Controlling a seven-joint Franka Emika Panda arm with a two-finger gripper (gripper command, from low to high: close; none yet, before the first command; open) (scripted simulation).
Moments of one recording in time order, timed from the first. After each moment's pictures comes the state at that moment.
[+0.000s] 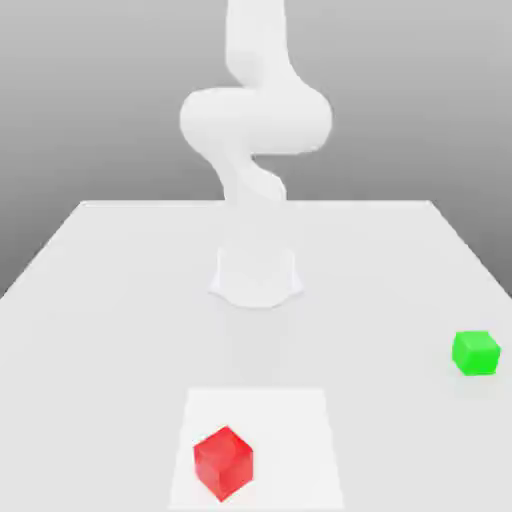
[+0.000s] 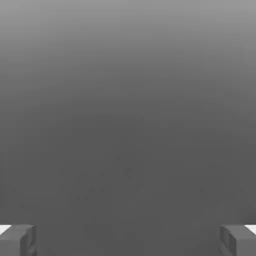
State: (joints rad) arm 0.04 -0.71 -0.05 -2.32 0.02 2.34 0.71
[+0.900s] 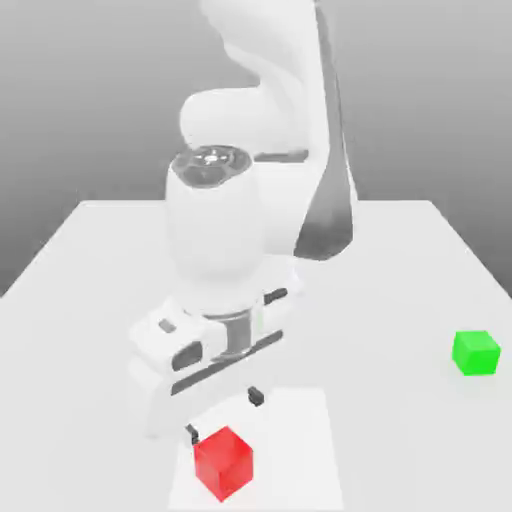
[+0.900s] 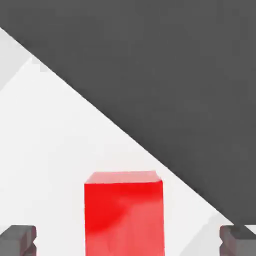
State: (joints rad) arm 0.17 0.26 -0.22 -2.52 0.16 2.78 -0.13
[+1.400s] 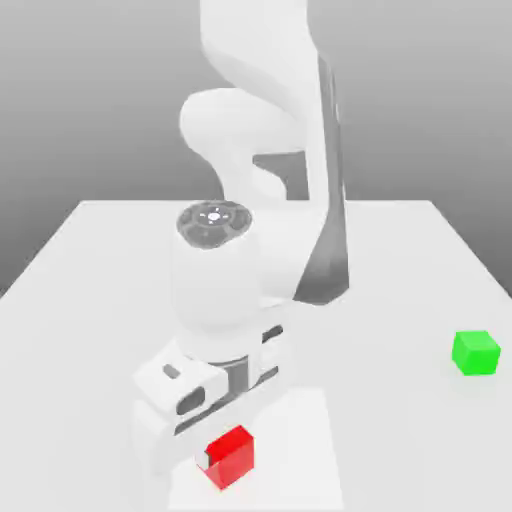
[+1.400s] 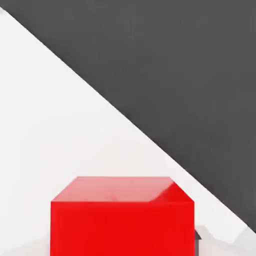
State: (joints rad) arm 0.16 0.20 -0.22 -2.54 0.11 2.73 -0.10
